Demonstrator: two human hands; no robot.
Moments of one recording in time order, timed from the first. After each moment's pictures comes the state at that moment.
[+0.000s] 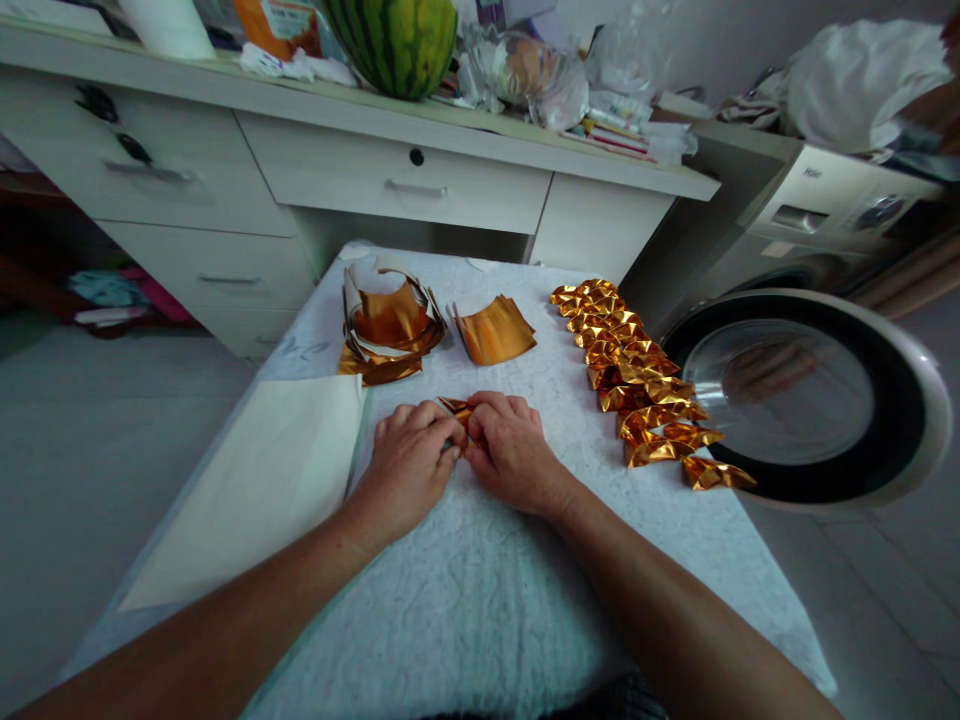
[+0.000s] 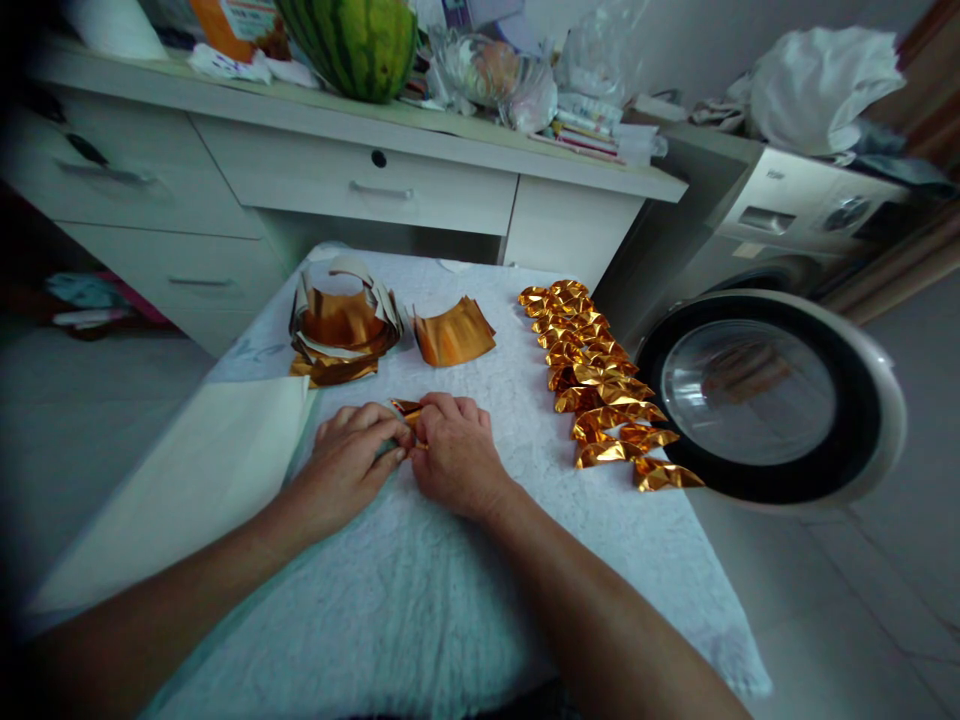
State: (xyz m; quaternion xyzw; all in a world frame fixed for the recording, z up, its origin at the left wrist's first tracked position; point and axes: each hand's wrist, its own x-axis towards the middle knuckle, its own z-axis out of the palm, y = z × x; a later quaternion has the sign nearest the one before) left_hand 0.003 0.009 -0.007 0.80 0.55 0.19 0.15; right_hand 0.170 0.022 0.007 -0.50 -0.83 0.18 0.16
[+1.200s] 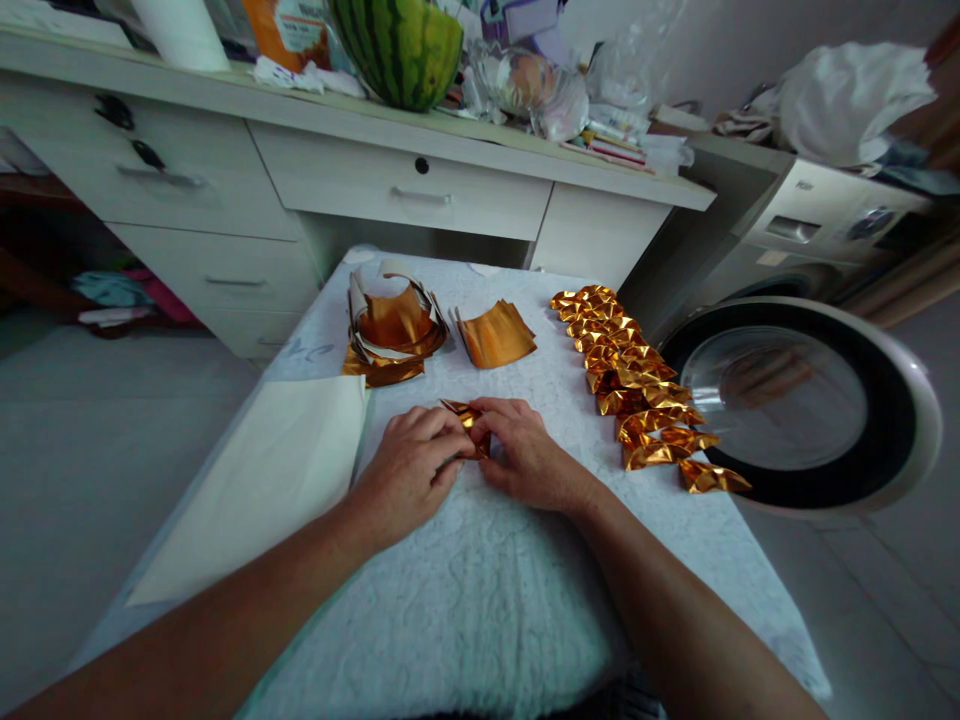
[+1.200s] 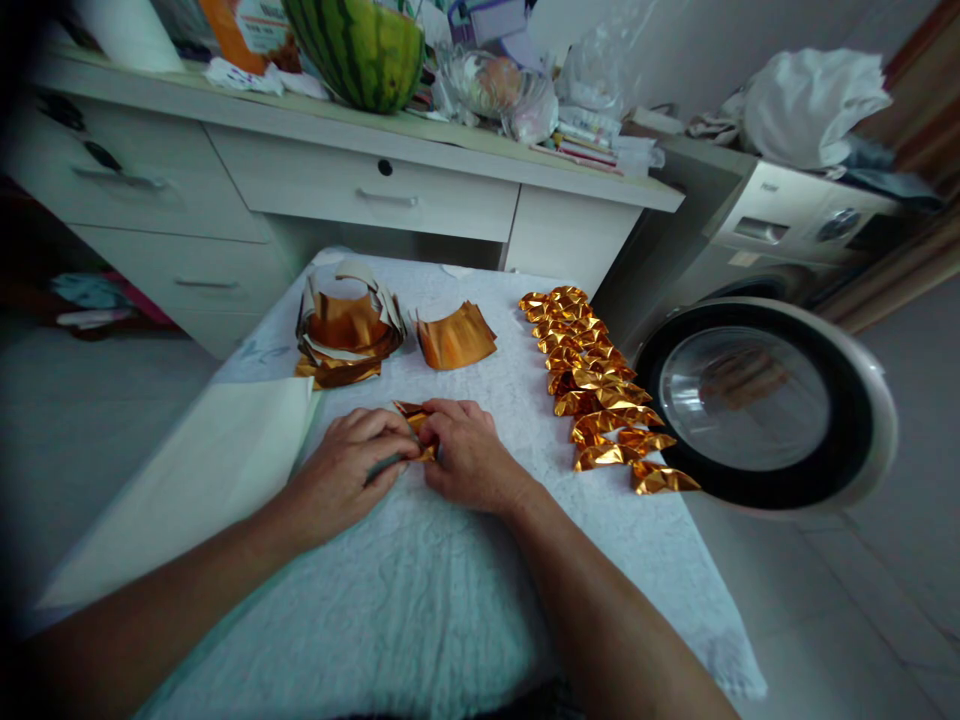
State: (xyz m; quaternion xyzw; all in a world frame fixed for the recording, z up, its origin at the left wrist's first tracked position) left_hand -0.006 0.007 -0.005 0.85 0.44 0.25 0.15; right_hand 0.191 0.026 0.011 -0.42 -0.86 0.25 0.17
